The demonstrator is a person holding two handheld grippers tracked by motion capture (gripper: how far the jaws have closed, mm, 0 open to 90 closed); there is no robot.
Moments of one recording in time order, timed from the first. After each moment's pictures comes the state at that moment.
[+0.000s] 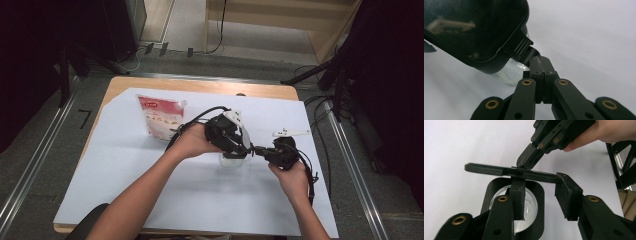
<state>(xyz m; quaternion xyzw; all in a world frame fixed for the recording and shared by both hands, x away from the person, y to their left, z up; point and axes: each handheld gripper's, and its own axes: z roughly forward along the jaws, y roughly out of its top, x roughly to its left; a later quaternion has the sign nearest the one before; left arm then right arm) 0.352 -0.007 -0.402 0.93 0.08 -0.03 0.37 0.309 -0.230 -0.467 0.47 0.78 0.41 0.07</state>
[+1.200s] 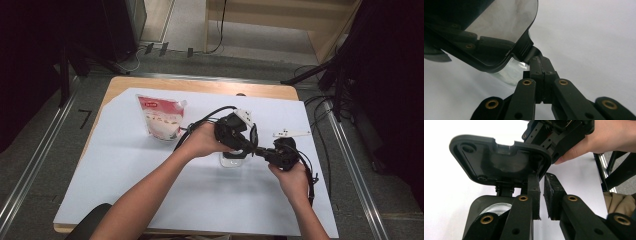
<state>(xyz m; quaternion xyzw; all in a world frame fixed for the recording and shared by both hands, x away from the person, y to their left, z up) 0.355 -0.028 -0.401 0.93 0.07 -0.08 0.36 0.306 -0.230 -0.468 0.47 0.78 0.41 0.06</state>
